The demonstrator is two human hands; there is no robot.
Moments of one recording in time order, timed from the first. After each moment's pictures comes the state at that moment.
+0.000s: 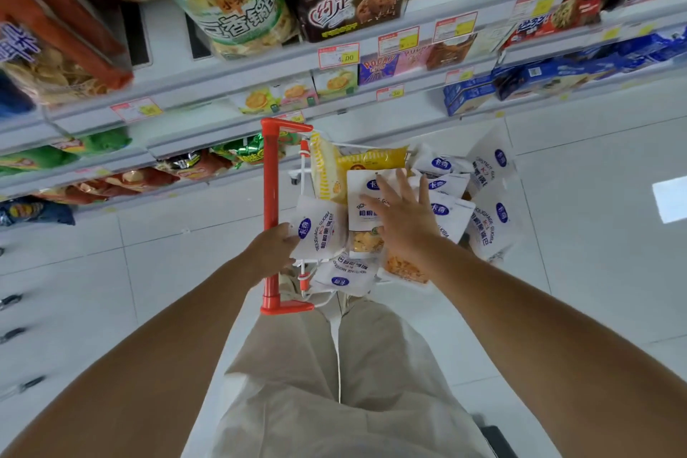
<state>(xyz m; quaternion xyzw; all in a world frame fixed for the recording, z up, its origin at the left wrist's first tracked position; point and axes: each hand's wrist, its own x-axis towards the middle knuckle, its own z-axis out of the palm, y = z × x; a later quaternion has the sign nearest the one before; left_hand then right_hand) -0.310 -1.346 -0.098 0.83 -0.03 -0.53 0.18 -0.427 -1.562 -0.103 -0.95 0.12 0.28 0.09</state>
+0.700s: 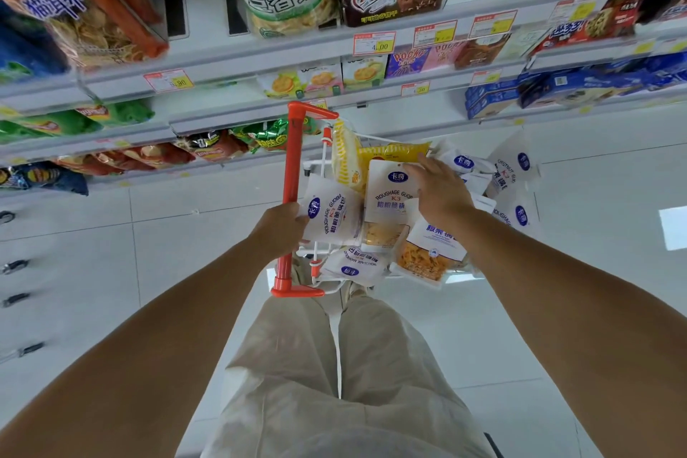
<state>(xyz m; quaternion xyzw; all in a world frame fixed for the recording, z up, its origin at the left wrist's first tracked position) -0.307 -1.337 -0.086 0.86 -0.10 -0.47 0.15 -0.411 -1.591 -0.108 -0.91 0.22 0.27 0.21</state>
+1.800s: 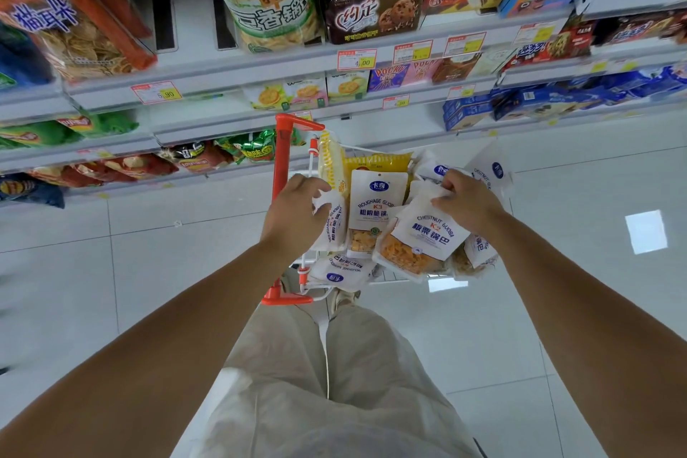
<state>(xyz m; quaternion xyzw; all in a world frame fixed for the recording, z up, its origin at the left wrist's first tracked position) -0.322 -1.377 -0.052 0.90 -0.21 -0.28 0.27 -0.442 -1.631 -0.053 -0.84 0.37 0.25 0.31</state>
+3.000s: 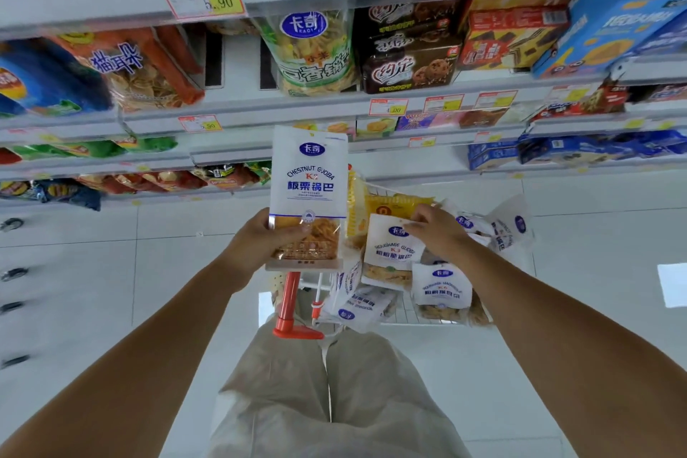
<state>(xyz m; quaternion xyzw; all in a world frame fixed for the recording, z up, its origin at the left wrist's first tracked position) -0.264 -1.323 -0.019 0.74 0.05 -0.47 0.49 -0.374 -1.605 -0.081 -0.82 0.31 0.28 0.39</state>
